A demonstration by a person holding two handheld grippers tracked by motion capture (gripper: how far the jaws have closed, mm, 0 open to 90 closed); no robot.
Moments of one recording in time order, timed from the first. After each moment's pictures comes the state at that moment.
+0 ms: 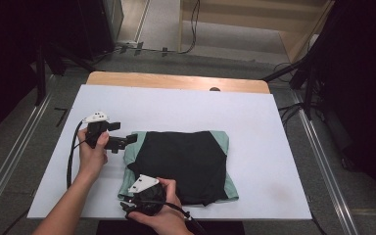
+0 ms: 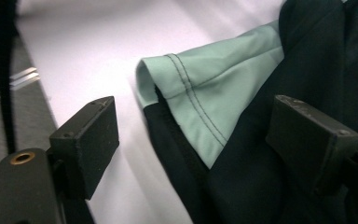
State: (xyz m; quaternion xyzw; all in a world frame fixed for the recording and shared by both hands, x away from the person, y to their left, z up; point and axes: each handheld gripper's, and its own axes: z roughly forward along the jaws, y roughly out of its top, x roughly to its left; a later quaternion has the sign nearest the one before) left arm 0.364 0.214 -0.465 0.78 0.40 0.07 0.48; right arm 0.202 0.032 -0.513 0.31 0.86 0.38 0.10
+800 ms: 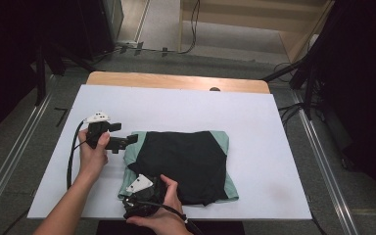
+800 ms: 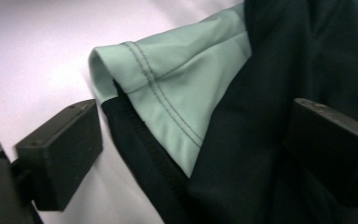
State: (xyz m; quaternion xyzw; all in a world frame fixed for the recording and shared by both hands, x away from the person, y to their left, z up) left arm 0.361 0.213 -0.462 0.78 0.40 0.07 0.48; right arm 0.201 0.038 -0.514 0.35 0.86 0.33 0.16
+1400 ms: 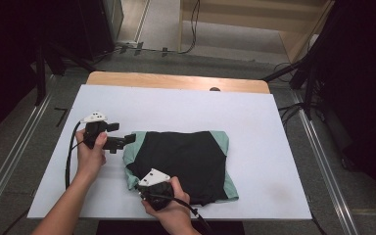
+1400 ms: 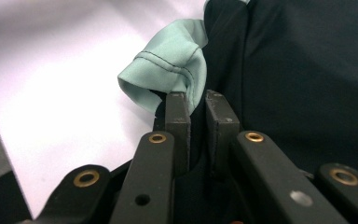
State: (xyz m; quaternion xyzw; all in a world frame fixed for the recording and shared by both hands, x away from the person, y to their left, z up) left arm 0.362 0.219 -0.463 0.77 0.41 0.07 0.48; right arm 0.211 0.008 -0.512 0.36 0.83 0.40 0.12
